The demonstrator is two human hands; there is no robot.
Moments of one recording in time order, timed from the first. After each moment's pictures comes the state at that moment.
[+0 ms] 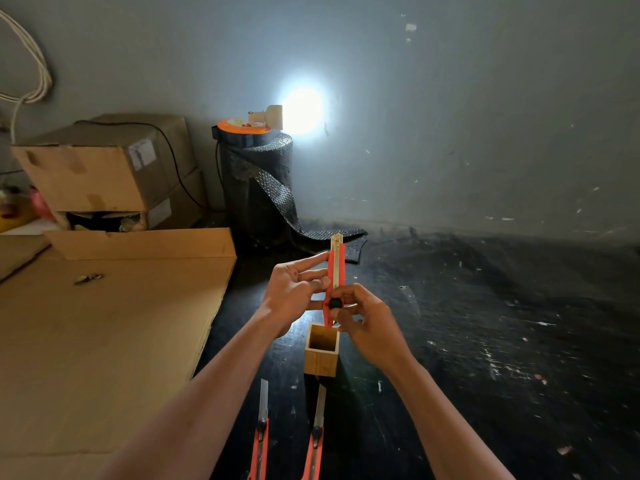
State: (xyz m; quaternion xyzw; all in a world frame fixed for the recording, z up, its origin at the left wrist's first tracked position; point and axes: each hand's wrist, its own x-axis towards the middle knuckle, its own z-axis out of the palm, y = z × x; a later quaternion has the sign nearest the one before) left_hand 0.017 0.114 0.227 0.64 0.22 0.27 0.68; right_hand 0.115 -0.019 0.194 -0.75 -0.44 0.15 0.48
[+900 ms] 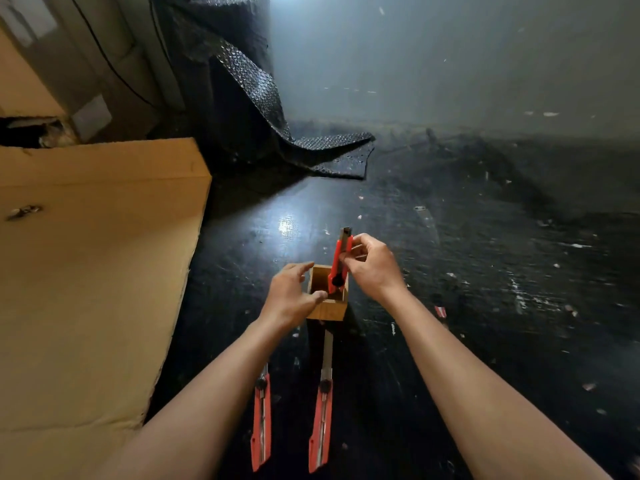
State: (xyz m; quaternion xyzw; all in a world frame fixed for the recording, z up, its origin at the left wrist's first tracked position) left_hand 0.053 0.165 0.048 0.83 0.36 0.09 0.41; right_hand 0.197 0.067 0.076 -0.82 -0.31 0.21 0.43
